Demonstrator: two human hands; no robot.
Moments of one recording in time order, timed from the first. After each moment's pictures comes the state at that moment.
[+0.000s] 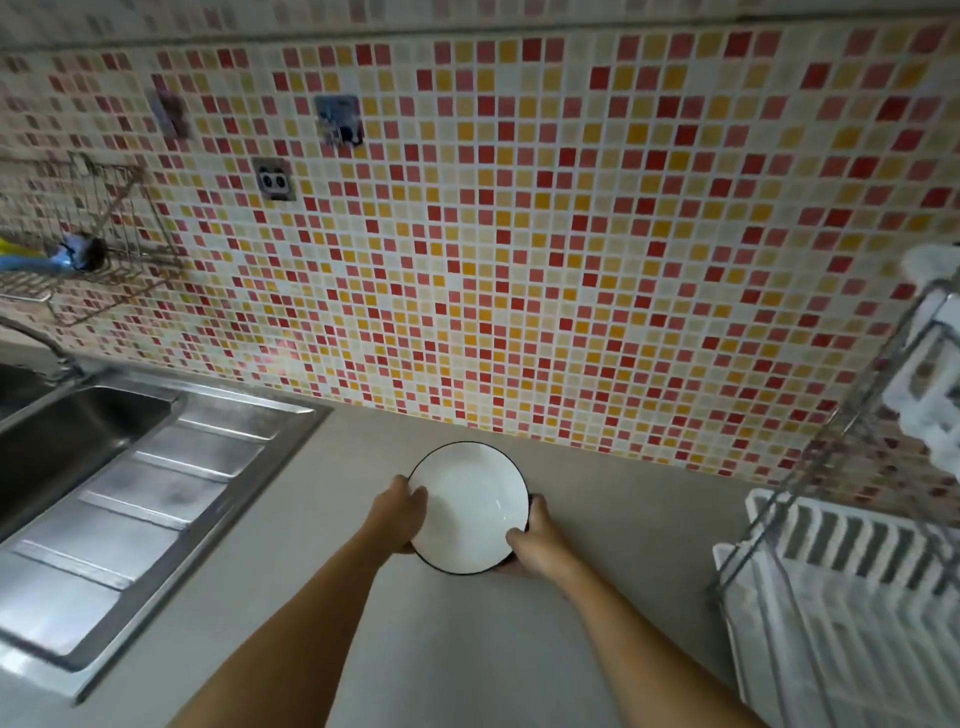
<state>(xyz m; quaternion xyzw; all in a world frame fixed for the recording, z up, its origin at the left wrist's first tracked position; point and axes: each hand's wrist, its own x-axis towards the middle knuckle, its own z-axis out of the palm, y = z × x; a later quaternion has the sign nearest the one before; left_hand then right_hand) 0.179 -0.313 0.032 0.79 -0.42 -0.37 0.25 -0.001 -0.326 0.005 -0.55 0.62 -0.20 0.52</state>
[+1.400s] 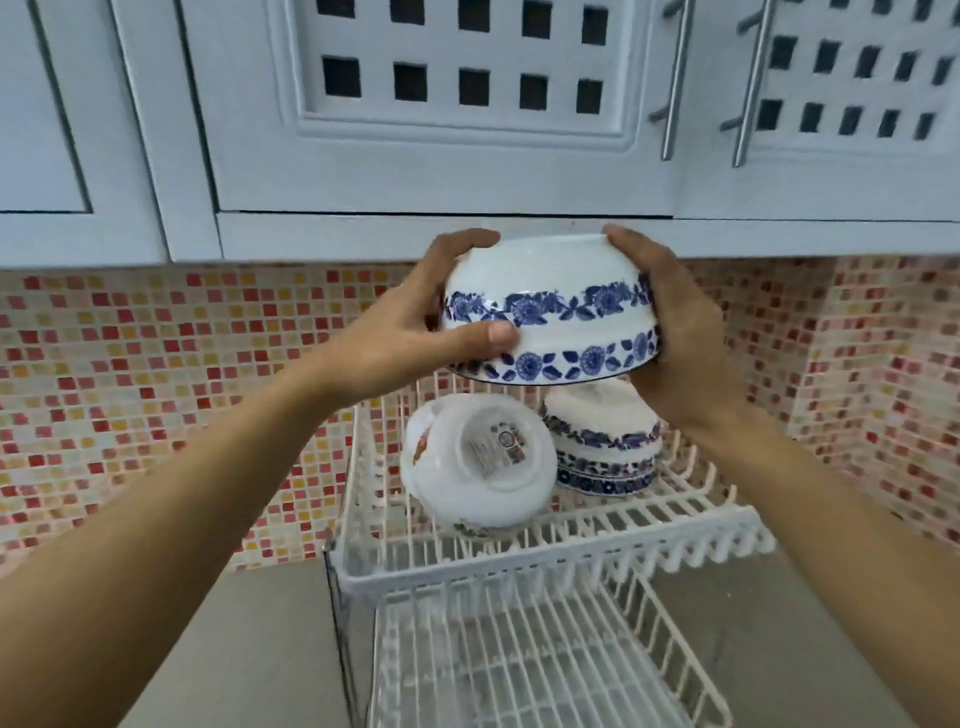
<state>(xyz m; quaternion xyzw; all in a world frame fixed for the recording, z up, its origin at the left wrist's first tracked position) -0.197 -0.162 0.387 0.16 -0.87 -0.29 0.37 -0.430 -0.110 0.359 -0.71 0.41 -0.52 -0.26</state>
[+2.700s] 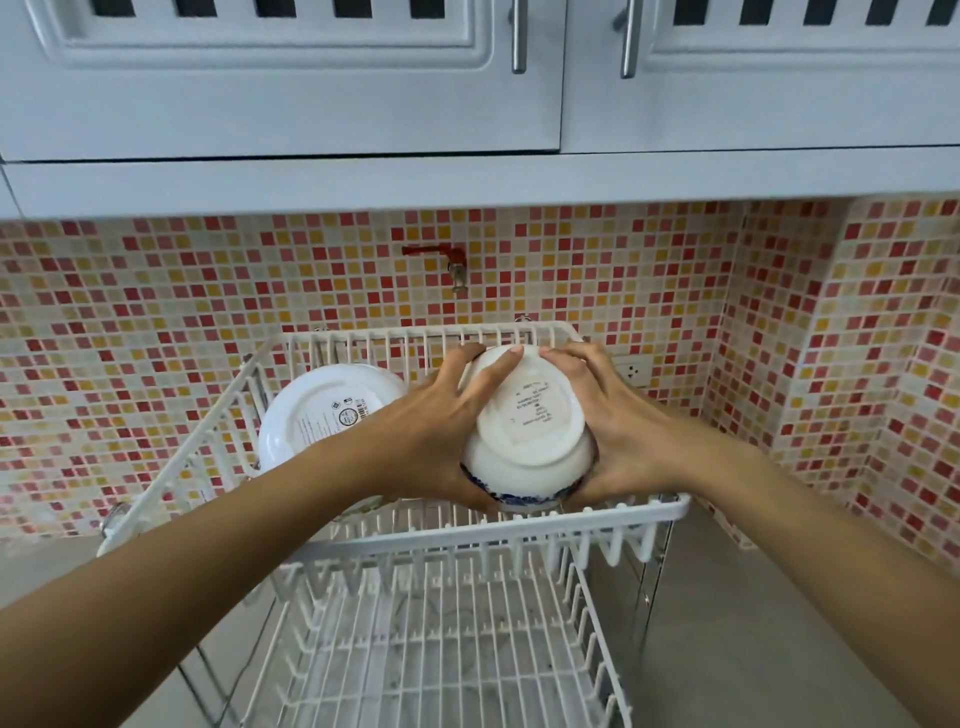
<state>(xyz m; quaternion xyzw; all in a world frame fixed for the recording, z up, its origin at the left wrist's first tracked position) -0.352 -0.171 0.286 0.33 -0.93 0.07 0.13 -0.579 -0.130 0.281 -0.84 0.52 -0.16 -0.03</state>
